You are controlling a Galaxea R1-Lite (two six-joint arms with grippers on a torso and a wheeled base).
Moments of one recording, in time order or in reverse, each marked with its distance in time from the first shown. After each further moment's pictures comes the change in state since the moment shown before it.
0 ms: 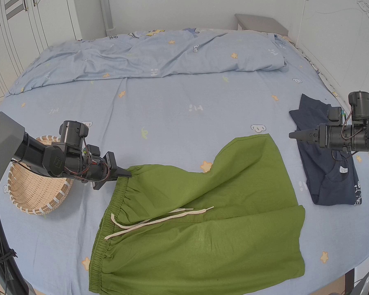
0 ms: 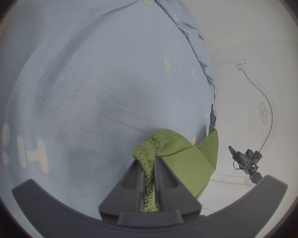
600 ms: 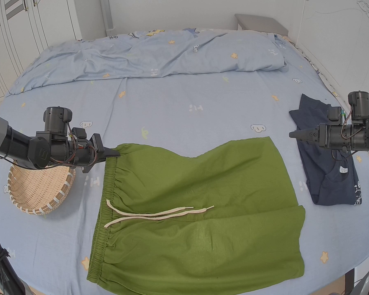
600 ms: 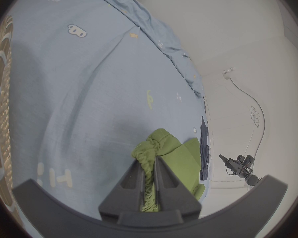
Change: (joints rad) left arm 0.058 -0.085 -0.001 -0.086 0.001 0.001; right arm -0.007 0.009 -0.010 0.001 0.000 0.002
